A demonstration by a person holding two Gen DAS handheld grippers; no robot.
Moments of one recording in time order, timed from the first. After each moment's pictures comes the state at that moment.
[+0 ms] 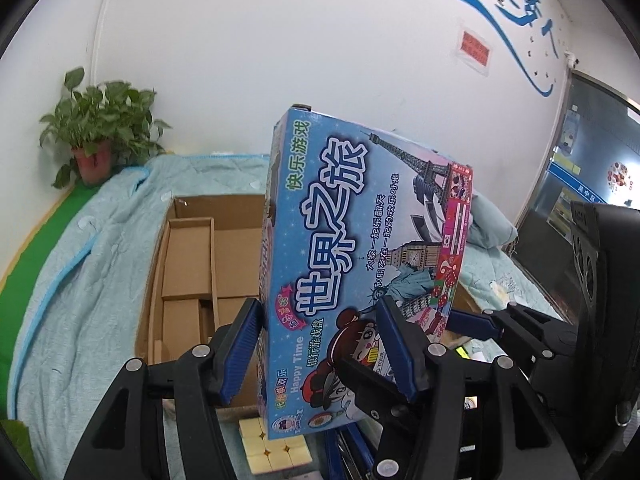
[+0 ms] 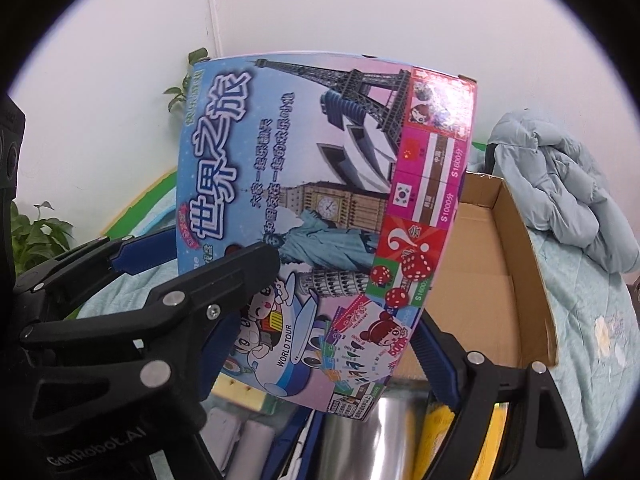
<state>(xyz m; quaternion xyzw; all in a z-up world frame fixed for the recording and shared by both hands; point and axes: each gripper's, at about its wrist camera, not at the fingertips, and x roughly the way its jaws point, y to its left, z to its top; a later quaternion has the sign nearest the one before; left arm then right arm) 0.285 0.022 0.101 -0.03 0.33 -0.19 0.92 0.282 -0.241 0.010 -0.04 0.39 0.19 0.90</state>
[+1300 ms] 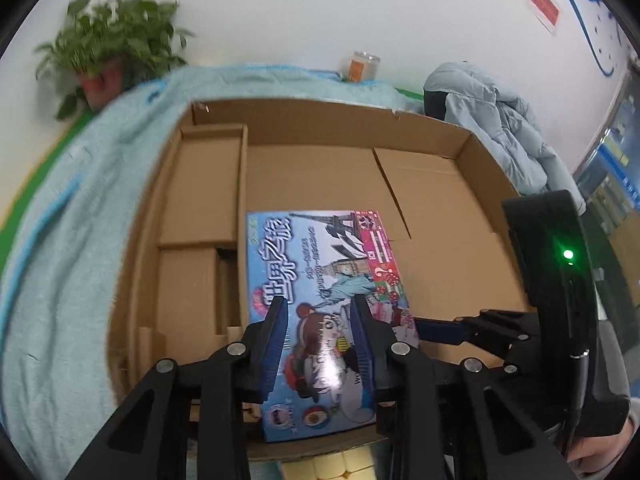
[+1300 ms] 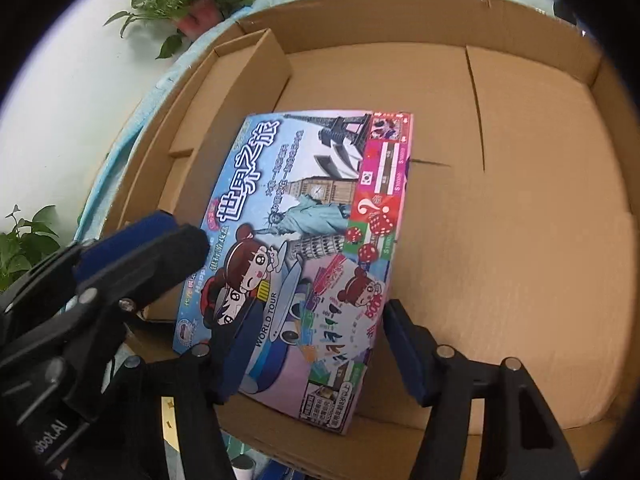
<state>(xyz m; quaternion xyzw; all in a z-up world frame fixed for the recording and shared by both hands) 0.395 0.037 -0.004 -0.02 0.45 -0.13 0.88 0.405 -0.228 -0.104 0.01 0.59 0.23 0.77</state>
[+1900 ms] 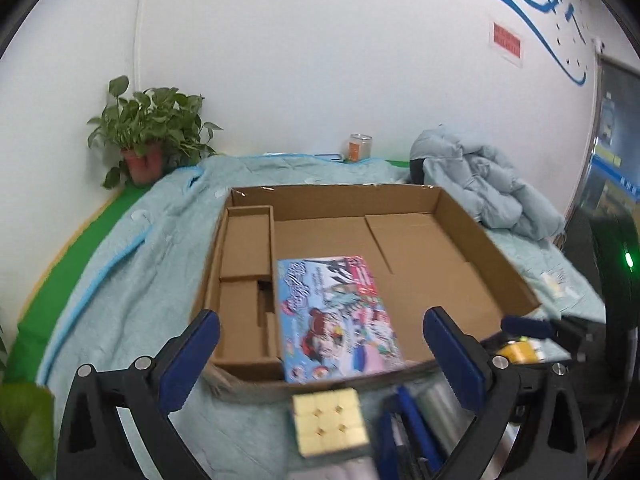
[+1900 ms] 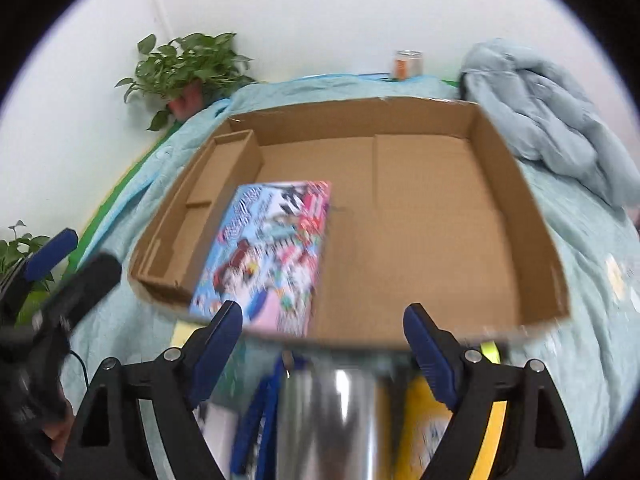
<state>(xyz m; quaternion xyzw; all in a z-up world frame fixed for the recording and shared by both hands) 0.255 0.044 0.067 0.00 0.31 -0.10 0.94 0.288 -0.302 -0.023 0.01 0.45 0.14 0.88</state>
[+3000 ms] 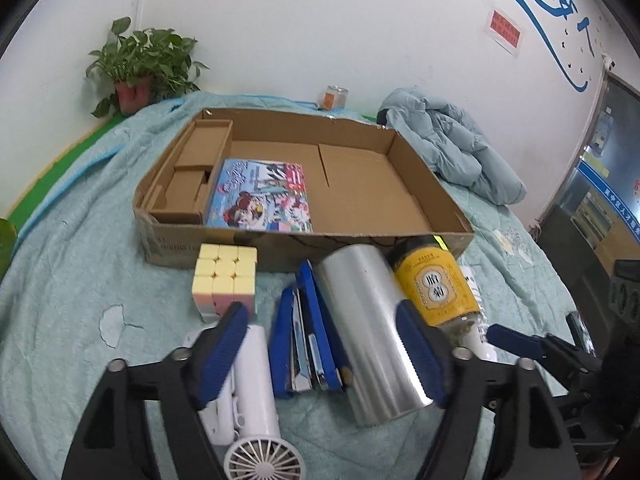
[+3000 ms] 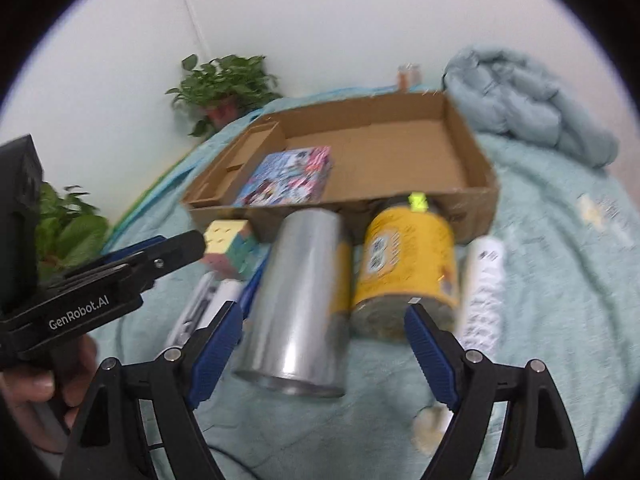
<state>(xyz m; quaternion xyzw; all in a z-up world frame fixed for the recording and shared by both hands) 0.143 -0.019 0.020 -0.06 0.39 -0.13 0.91 0.174 -0.371 -0.046 0.05 0.41 0.21 0.88</state>
